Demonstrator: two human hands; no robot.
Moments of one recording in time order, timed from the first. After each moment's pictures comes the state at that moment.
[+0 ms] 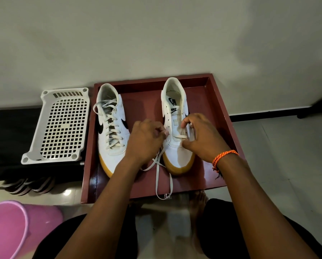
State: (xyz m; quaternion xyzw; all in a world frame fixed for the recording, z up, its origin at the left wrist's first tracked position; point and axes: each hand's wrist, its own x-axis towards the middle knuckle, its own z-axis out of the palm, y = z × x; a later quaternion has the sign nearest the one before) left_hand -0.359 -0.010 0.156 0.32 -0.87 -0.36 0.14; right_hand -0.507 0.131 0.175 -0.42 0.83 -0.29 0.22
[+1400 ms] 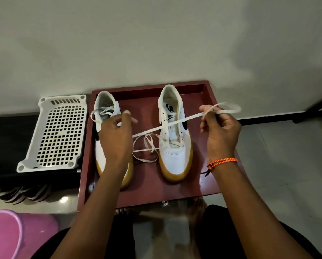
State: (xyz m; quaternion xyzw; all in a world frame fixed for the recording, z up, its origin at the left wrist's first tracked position) left_hand -0.345 -0.022 0.189 0.52 -0.64 -0.45 0.34; right_hand -0.511 0.121 0.186 -0.12 0.63 -0.76 0.10
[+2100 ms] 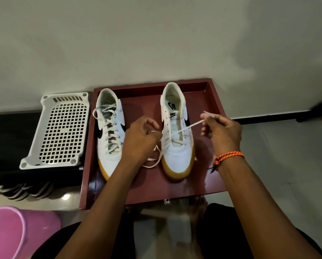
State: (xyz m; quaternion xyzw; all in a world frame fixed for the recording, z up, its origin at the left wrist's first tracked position) left_hand -0.356 -0.005 0.182 0.42 -0.73 -0.51 0.18; right_hand -0.523 0.126 0.172 -0.04 0.67 -0.71 0.20
